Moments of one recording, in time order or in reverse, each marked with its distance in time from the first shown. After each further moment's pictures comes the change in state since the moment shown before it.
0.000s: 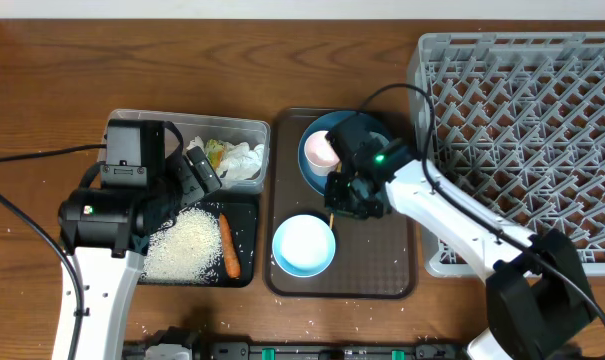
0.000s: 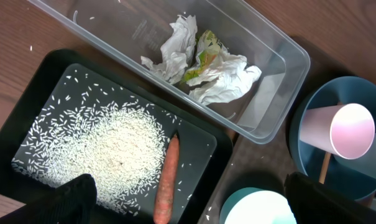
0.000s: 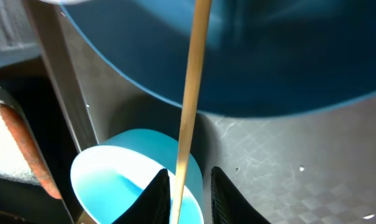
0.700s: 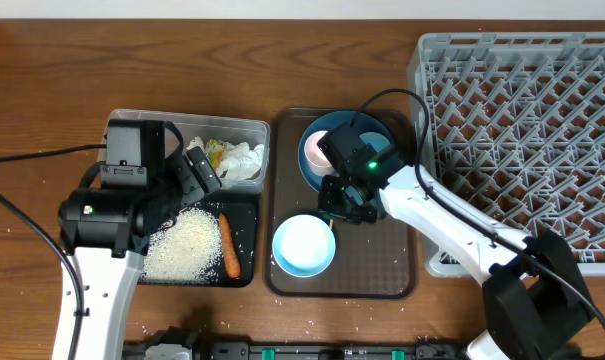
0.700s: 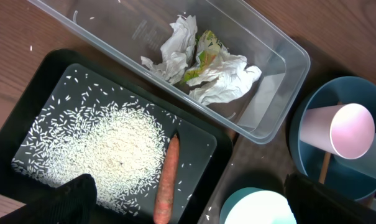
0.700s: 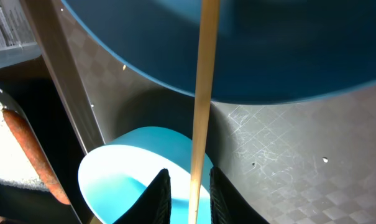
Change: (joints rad) left arm 0.000 0.000 0.000 0.000 0.000 0.000; right arm 0.032 0.000 -0.010 0.026 0.012 0.079
